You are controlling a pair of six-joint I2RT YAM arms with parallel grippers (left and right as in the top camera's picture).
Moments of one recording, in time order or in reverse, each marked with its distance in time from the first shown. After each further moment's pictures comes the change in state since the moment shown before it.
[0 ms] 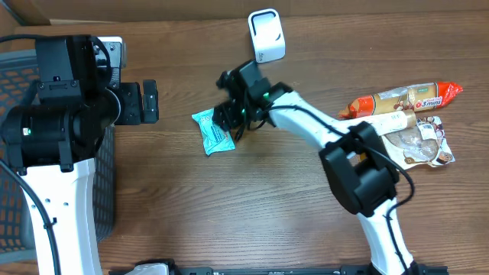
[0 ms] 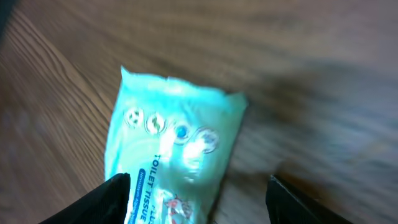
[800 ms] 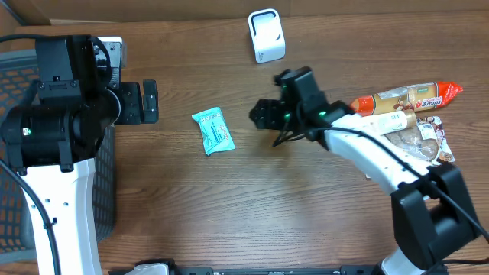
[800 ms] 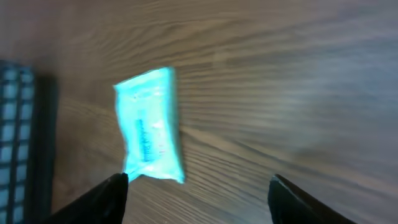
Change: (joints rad) left arm 0.000 0.000 0.000 0.000 0.000 0.000; right arm -0.113 -0.488 -0.494 0.148 0.046 0.369
